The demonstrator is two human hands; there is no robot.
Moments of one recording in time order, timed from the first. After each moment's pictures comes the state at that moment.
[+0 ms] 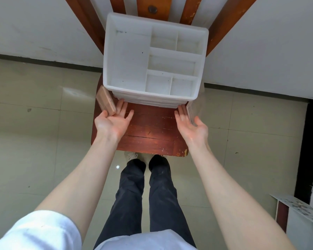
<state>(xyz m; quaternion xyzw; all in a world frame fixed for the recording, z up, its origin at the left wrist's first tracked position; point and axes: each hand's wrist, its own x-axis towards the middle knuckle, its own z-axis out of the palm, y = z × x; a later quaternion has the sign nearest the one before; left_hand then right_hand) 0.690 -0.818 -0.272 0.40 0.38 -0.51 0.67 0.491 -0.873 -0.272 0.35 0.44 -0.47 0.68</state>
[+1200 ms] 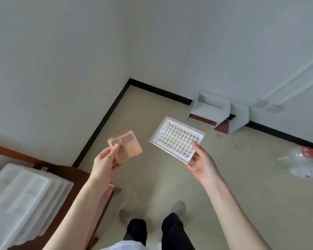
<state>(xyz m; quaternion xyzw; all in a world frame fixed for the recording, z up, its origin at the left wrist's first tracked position) 0.418 -0.746 -0.030 0.48 -0.48 -0.73 0.10 0.260 -0.540 -0.011 0.21 0.53 -0.73 0.38</state>
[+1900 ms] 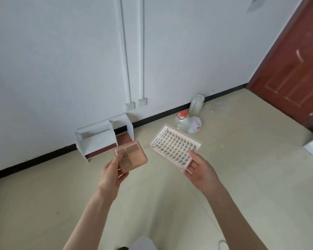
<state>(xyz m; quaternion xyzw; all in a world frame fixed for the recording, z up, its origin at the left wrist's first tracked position) 0.144 -0.322 0.021 0.26 -0.58 -0.76 -0.15 0.188 -0.087 0.033 0.33 0.40 -0.85 0.06</state>
